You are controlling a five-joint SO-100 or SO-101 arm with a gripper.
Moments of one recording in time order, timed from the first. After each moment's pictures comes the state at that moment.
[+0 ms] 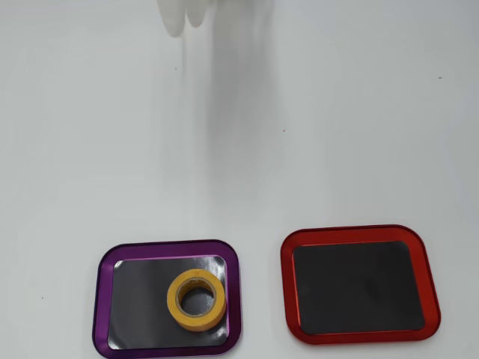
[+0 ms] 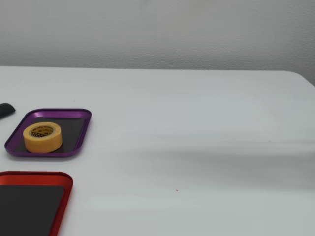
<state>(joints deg) 10.2 121.4 90.1 75.1 4.5</state>
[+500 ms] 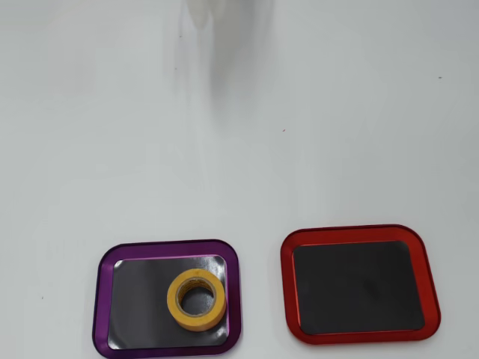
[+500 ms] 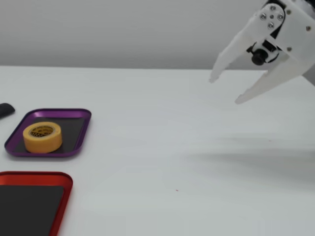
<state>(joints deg) 9.9 167.0 142.4 68.6 6.4</state>
